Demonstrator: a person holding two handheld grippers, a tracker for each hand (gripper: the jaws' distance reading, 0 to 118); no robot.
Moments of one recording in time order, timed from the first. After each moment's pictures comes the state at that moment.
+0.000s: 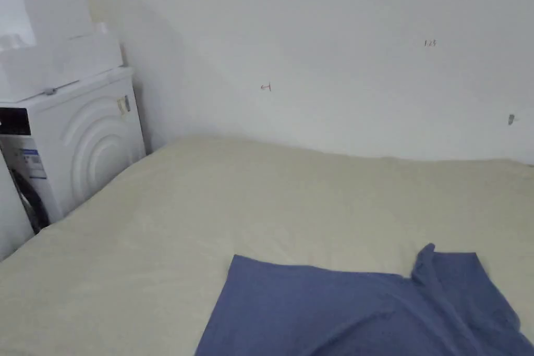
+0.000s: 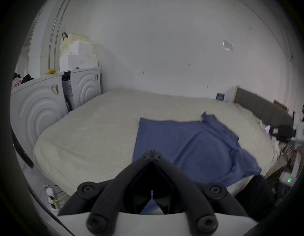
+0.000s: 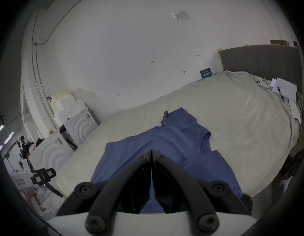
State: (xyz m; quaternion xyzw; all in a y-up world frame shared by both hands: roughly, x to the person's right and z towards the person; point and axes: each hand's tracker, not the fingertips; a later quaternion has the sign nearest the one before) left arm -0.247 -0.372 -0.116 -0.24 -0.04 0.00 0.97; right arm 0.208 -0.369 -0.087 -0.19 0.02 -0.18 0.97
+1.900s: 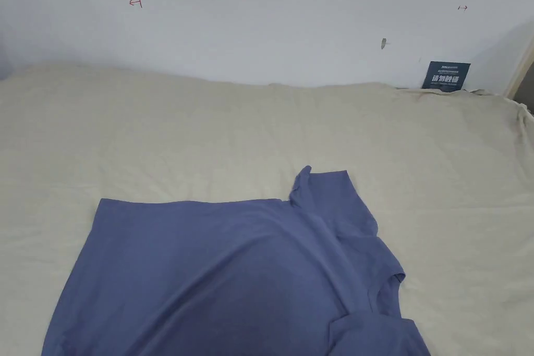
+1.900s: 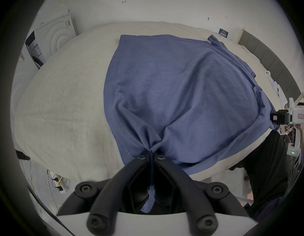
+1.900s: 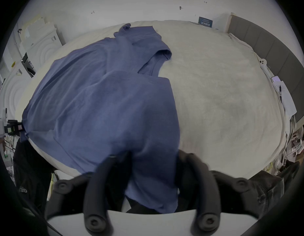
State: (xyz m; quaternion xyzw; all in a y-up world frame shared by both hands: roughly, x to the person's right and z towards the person) left arm -0.225 -0.495 -0.205 -0.50 -0.09 -0.03 0.86; right arm 0.315 -0.505 -0.151 -0.49 -0.01 -0.02 0.87
